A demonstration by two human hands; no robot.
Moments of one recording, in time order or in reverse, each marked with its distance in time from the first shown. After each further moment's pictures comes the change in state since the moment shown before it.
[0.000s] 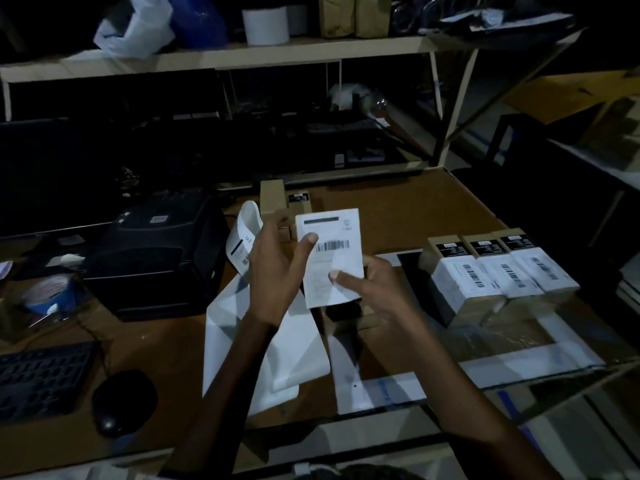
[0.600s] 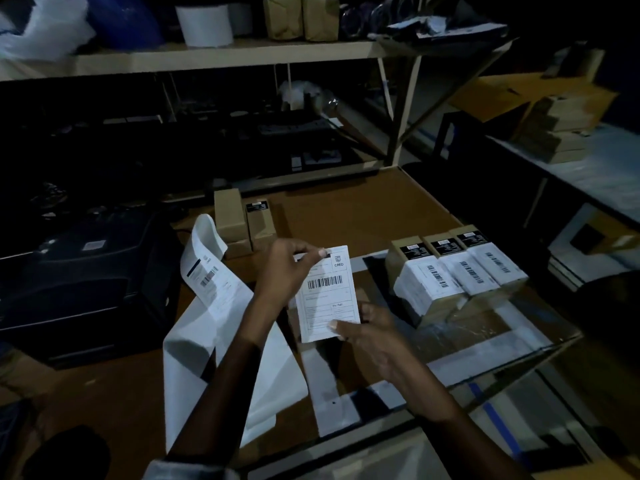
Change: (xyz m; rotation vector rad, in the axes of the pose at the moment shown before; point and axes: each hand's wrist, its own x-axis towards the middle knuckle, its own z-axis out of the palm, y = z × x) left_hand 0.038 -0.011 0.067 -0.049 -0.424 -0.082; right_hand -0.027 0.045 -0.025 0.211 0.170 0.257
